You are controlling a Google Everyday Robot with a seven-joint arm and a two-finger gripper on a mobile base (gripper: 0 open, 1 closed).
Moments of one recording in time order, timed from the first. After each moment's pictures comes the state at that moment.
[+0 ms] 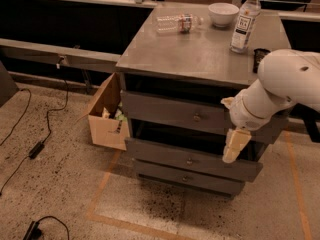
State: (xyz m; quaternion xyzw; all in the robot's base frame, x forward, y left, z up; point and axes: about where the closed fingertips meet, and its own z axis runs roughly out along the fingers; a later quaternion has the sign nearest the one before) arm 0.534 -0.194 0.750 -0.65 0.74 0.00 0.18
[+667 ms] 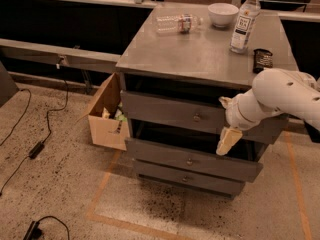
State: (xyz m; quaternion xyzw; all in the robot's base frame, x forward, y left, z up) arm 0.594 -0.201 0.702 -0.64 0.73 -0.02 0.24
